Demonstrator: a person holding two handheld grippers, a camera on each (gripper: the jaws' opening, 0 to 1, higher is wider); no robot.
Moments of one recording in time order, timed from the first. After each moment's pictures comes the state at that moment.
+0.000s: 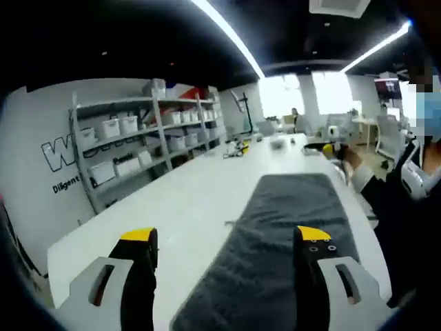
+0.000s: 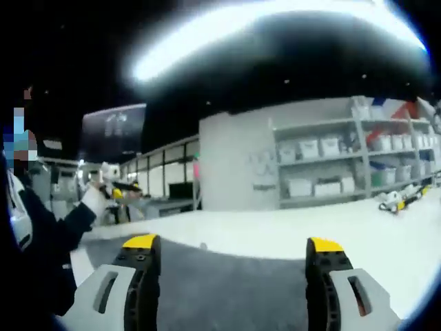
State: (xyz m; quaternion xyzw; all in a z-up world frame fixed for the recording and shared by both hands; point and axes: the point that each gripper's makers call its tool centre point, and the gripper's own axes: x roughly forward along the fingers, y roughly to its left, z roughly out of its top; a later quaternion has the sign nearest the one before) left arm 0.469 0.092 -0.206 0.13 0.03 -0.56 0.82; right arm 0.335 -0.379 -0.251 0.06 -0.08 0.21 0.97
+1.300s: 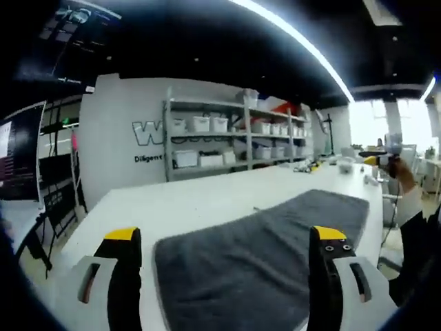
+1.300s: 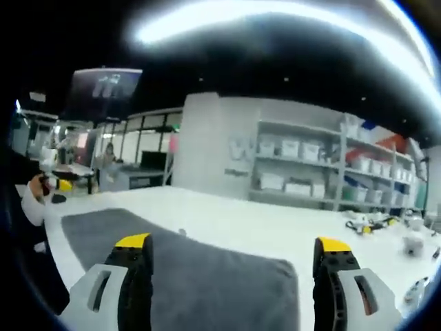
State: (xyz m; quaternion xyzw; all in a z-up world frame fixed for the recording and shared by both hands) left arm 0.343 0.151 -0.277 0.01 0.04 -0.28 0.96; right arm 0.313 -0.347 -0.236 -0.06 0.01 0.12 0.99
